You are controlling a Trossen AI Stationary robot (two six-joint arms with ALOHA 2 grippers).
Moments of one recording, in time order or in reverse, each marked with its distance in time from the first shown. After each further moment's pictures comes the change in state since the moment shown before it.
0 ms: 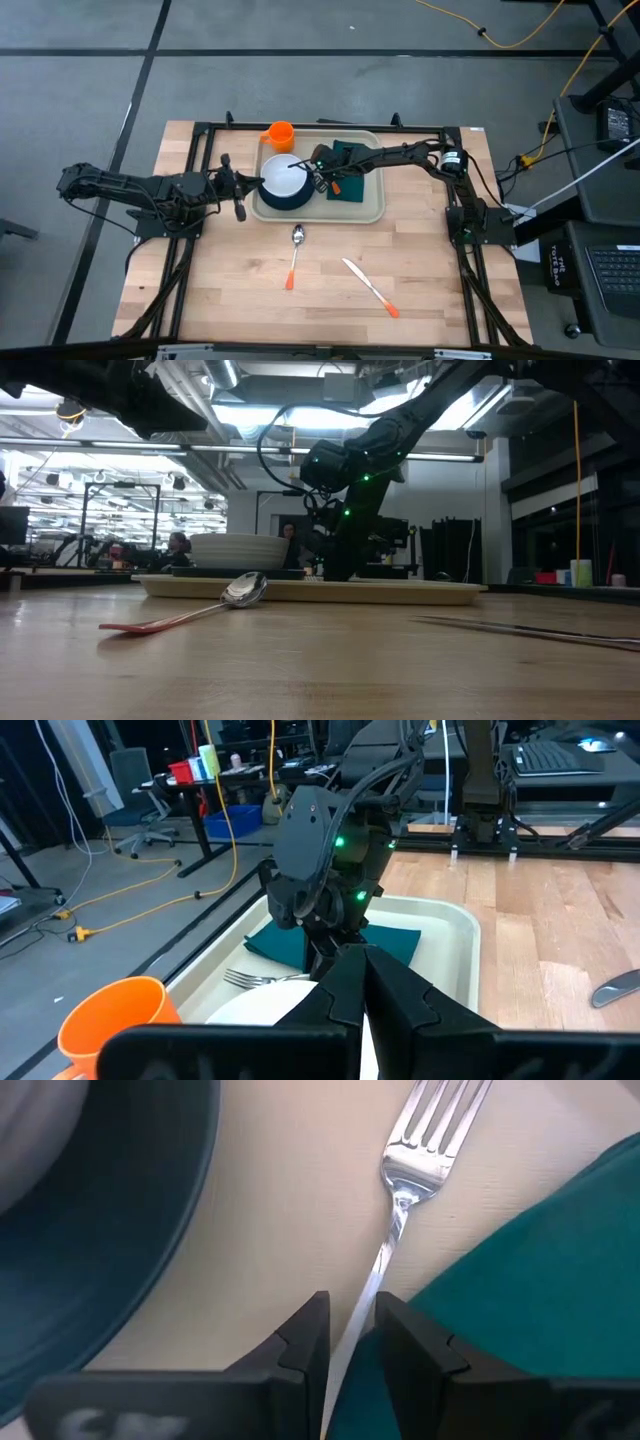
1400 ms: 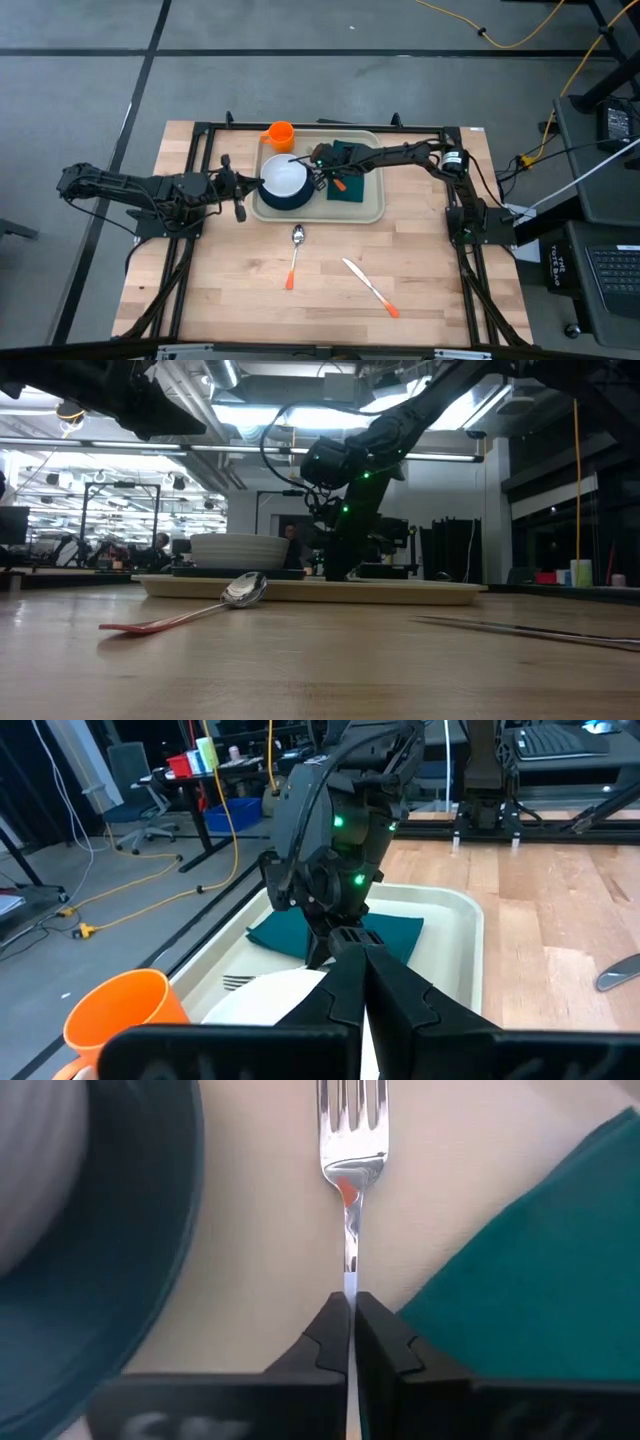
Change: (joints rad) left arm 0.000 0.000 0.000 -0.029 0.000 0.010; right arm -0.001 -0.011 0.000 0.007 -0.001 0.109
